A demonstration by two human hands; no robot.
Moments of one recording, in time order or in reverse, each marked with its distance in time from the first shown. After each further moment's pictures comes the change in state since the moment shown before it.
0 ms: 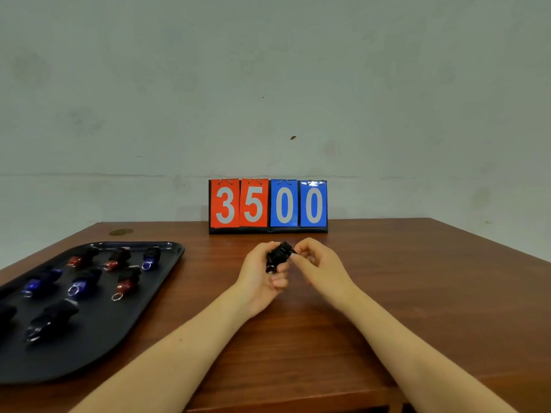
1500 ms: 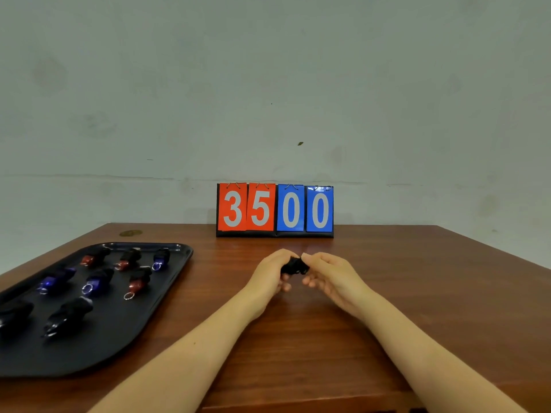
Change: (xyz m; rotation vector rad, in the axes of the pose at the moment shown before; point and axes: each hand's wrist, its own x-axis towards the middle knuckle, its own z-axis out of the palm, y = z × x) left_hand 0.008 -0.003 -0.008 0.671 0.096 0.222; right_hand -0.004 -0.007 -0.011 0.562 -0.127 0.334
